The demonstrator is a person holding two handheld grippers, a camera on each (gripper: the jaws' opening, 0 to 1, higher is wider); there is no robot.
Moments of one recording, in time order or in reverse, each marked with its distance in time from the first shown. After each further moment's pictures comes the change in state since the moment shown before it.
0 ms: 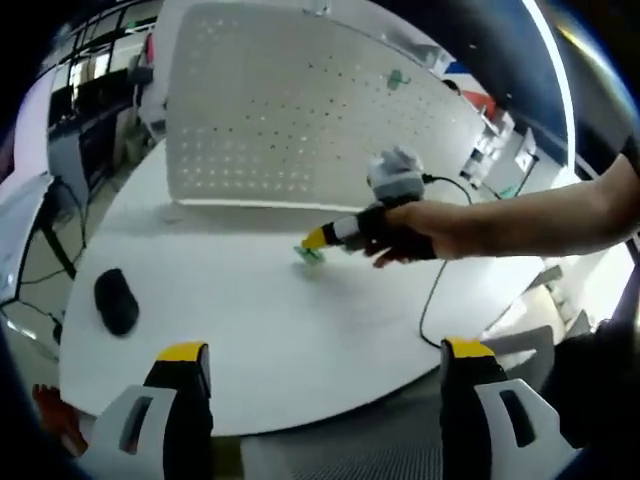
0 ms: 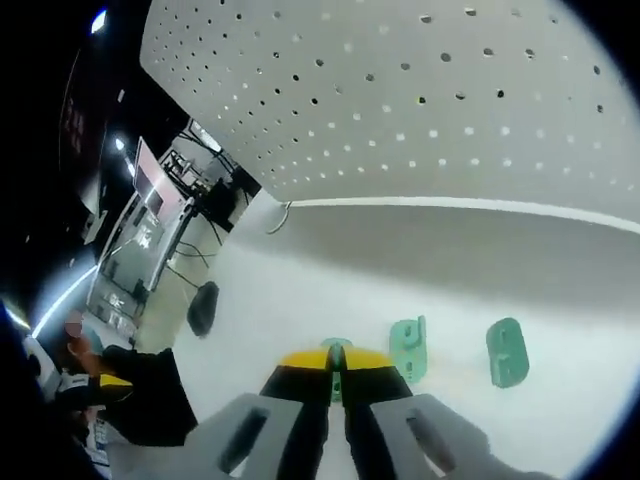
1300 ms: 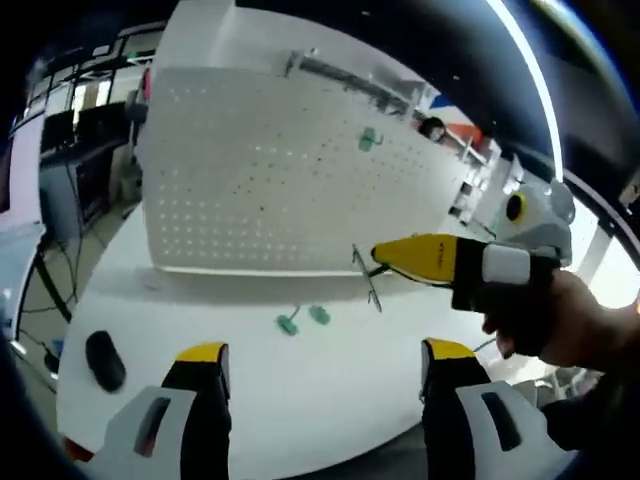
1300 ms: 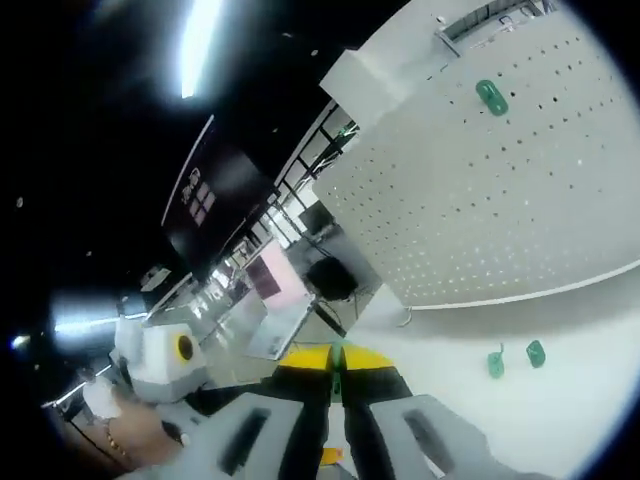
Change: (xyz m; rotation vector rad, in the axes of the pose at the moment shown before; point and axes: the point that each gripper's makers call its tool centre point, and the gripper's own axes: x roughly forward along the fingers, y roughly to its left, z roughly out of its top) left arm -0.005 -0.054 0.082 0.004 -0.212 -0.046; right arm -0.196 0.162 0.027 -0.003 -0.500 0.293
